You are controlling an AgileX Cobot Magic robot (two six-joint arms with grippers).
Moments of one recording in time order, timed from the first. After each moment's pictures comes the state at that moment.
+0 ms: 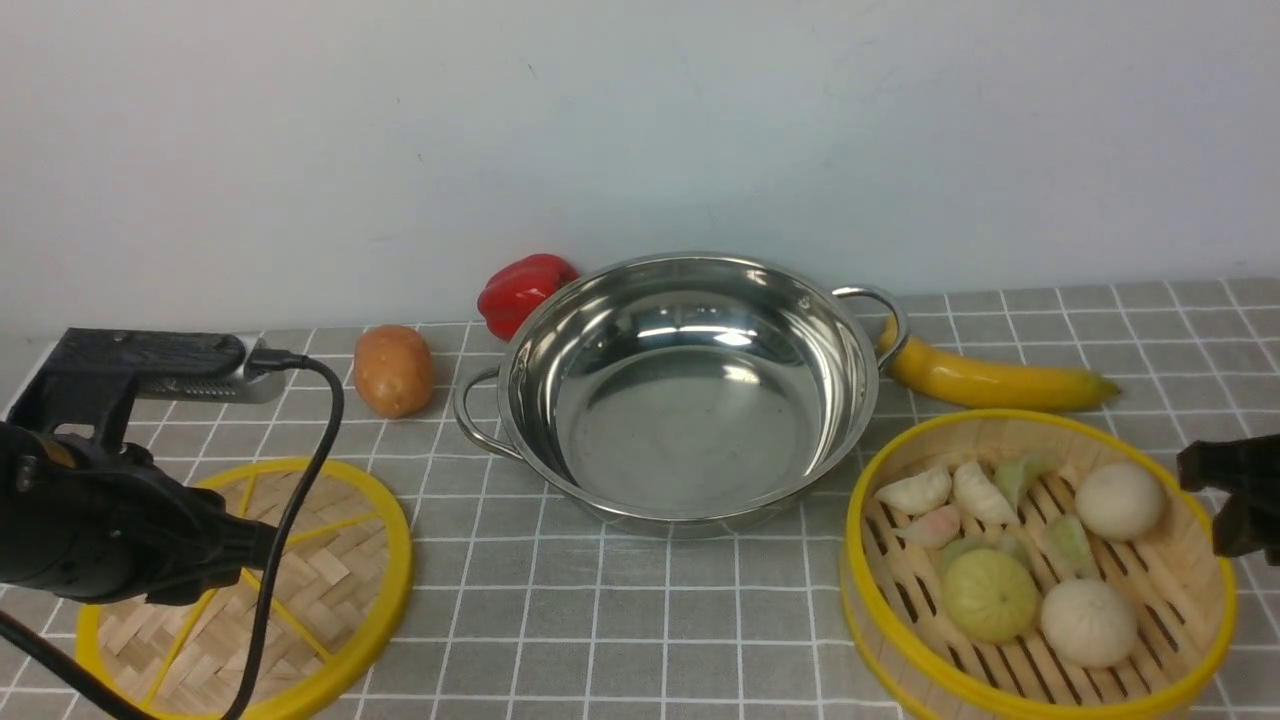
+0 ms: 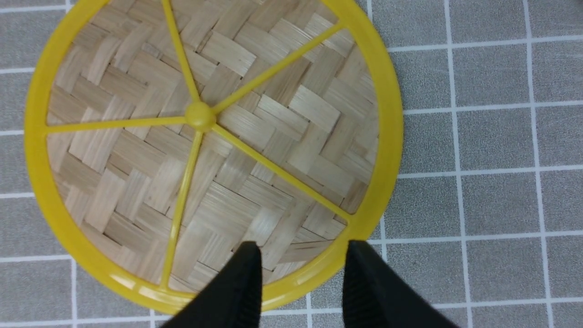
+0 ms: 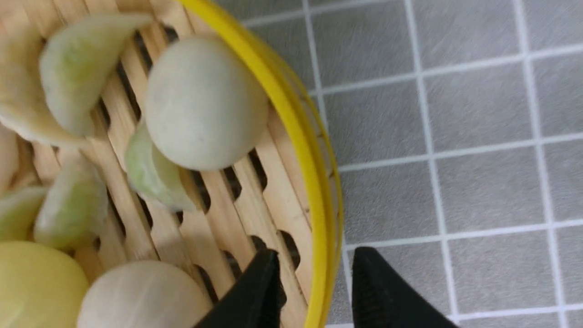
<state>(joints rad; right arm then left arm) -0.02 1.52 -0.88 0.11 0.82 0.23 0.03 1.28 -0.80 -0.08 0.74 0.15</state>
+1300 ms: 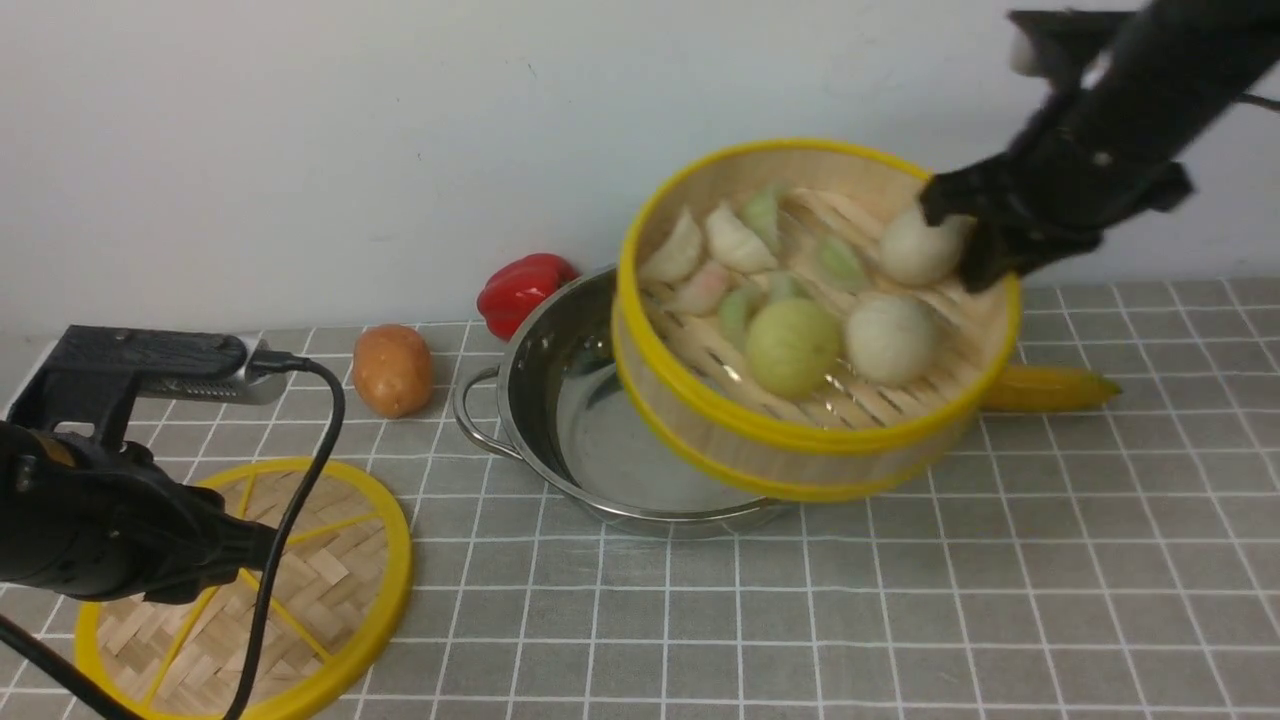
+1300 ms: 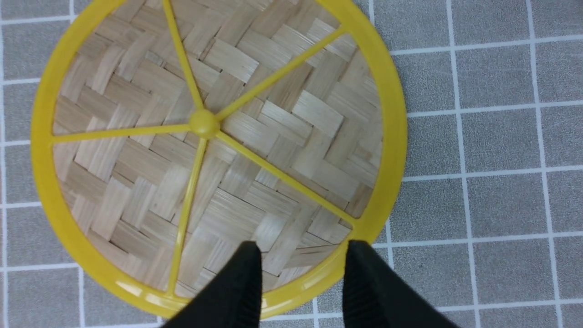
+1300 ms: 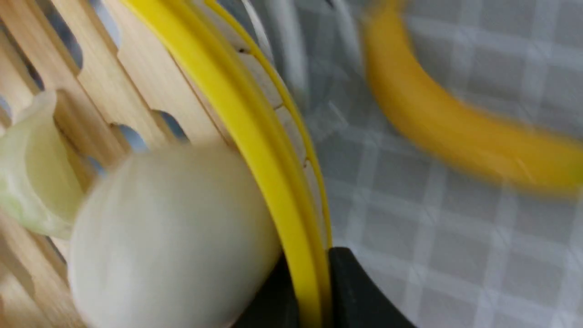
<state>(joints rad) 0.29 2.00 -1.91 0.16 1.25 0.15 0.03 1.28 -0.80 -0.07 0.73 0.17</state>
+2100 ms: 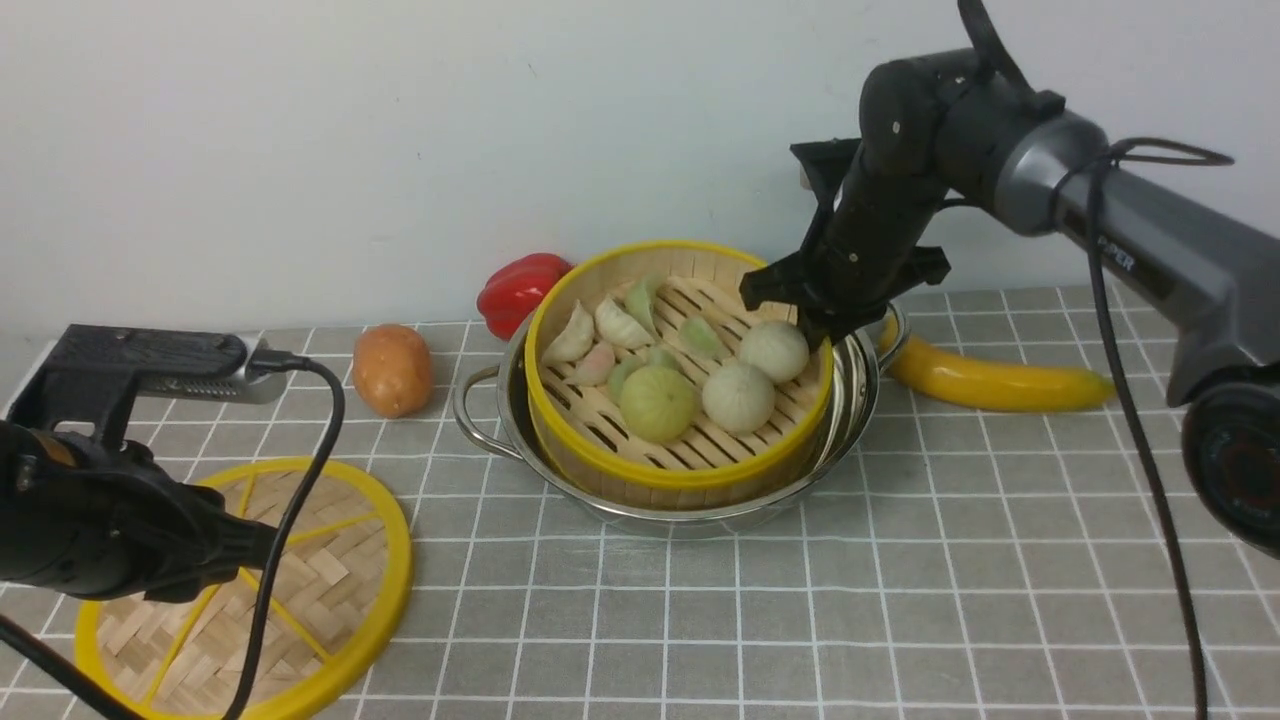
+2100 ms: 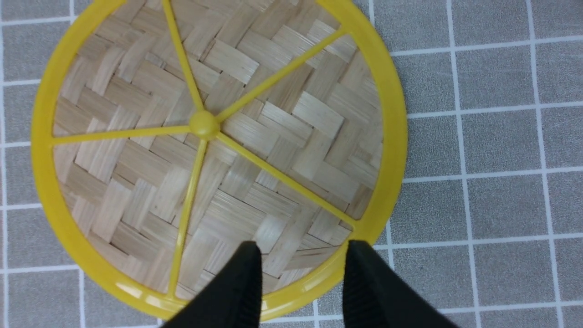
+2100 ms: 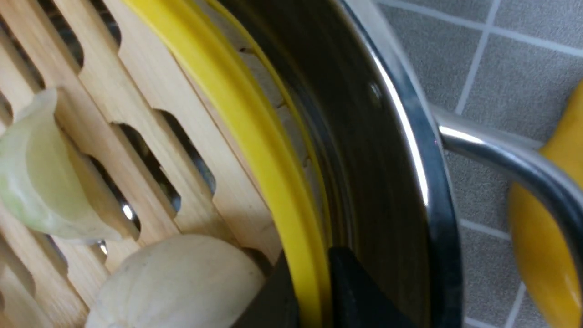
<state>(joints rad) 0.37 2.45 -2.30 0.11 1.26 0.22 0.03 1.28 -0.80 -0.07 0.73 0.17</state>
